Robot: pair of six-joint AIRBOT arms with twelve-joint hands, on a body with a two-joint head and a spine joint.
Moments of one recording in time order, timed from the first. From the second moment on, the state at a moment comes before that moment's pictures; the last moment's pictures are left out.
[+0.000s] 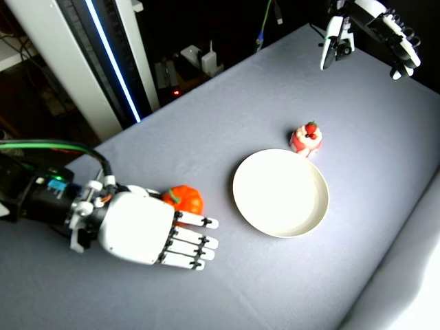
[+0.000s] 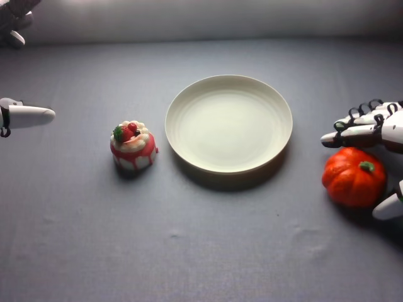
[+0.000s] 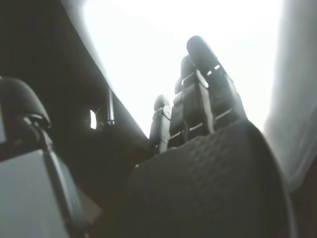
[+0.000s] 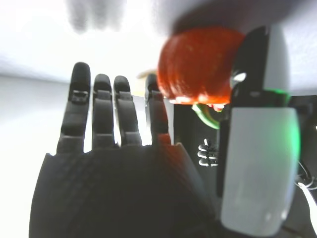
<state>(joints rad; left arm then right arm) 0.96 -0.91 1.38 -0.17 -1.20 0.16 -0.68 -1.02 1.27 -0.33 0.35 -0.46</state>
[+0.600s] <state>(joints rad) 0.96 -0.92 1.38 -0.16 -1.20 0.16 -0.67 -1.03 1.27 -0.33 0.37 -0.46</state>
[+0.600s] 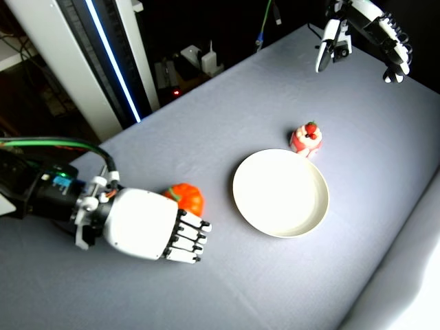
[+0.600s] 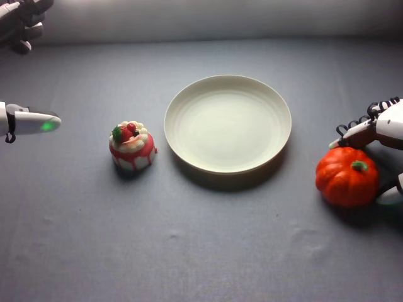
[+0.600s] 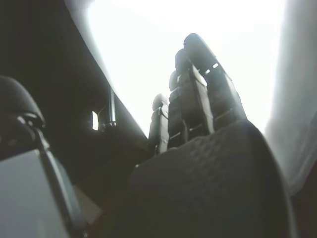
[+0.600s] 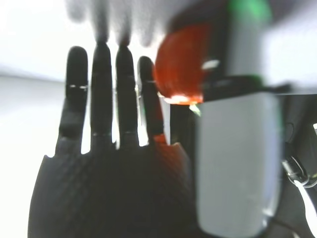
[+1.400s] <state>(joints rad) 0.96 -0.93 1.39 -0.16 -1.19 0.16 -0.63 -1.03 1.22 -0.40 0.35 -0.44</state>
